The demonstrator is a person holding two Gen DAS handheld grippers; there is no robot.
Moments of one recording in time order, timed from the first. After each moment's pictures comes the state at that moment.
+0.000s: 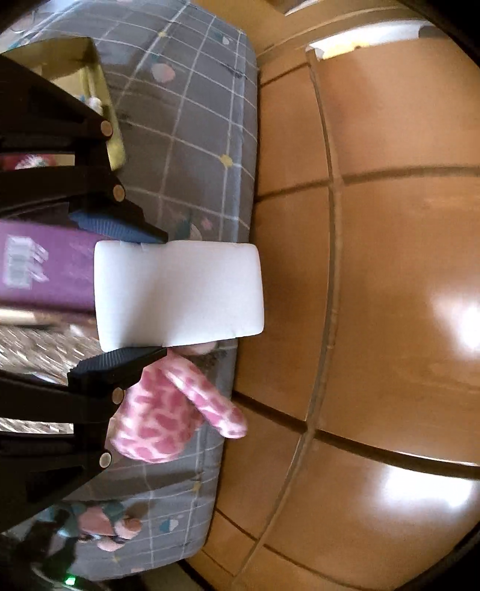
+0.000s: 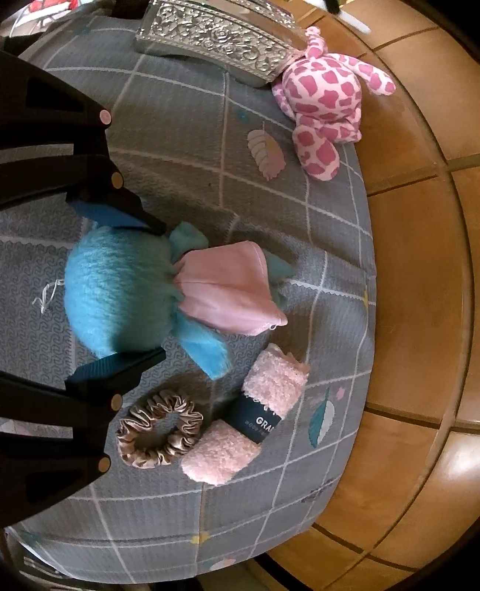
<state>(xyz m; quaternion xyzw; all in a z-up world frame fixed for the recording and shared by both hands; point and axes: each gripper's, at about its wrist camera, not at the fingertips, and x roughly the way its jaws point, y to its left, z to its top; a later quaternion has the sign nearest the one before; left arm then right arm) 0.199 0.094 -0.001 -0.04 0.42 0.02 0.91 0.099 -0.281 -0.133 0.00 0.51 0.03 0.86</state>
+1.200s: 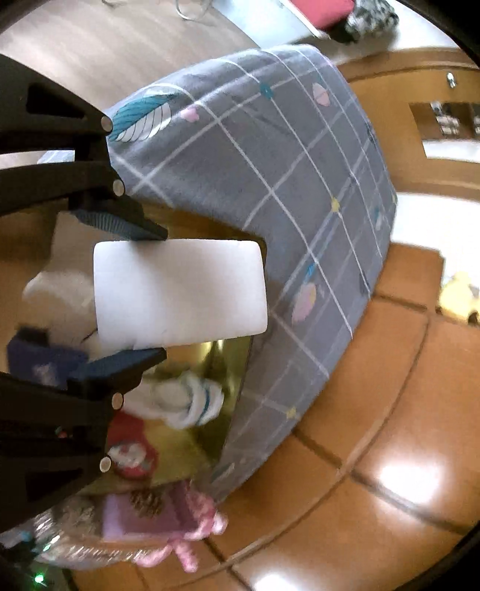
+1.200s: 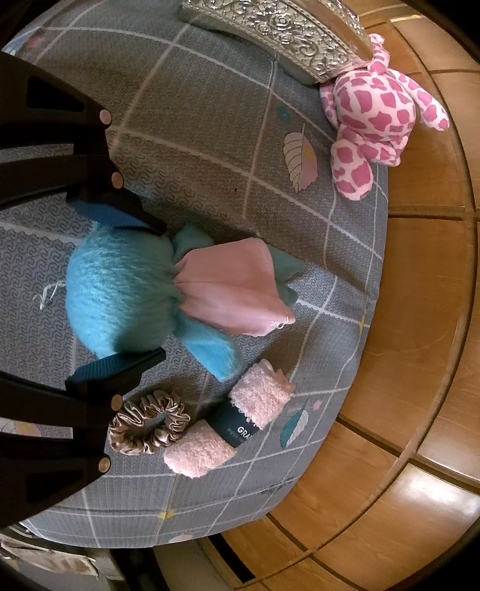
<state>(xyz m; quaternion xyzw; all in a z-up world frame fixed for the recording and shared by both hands) 0.002 0.359 -0.086 -0.24 0.41 0.20 0.85 0.089 -0.250 -0.140 -0.11 0.50 0.02 0.86</state>
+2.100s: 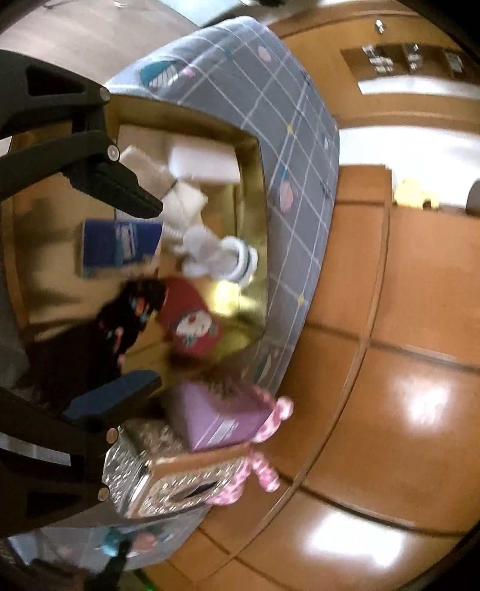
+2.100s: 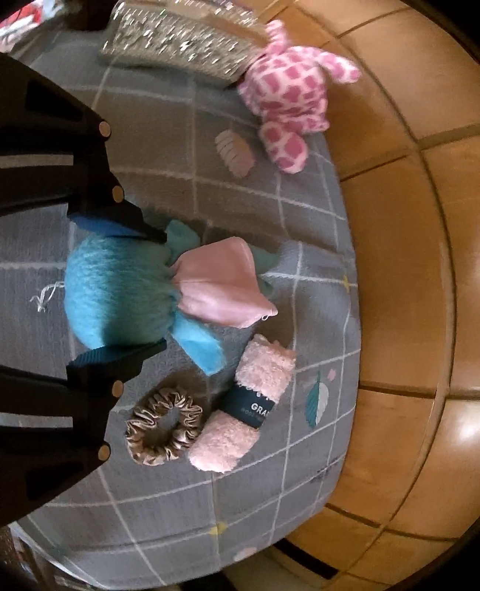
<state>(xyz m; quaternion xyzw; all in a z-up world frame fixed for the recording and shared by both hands) -0.034 0.228 -0.061 -0.15 0.36 0.13 0.91 0.095 -0.282 -0.119 0.06 0.48 0.00 0.87</state>
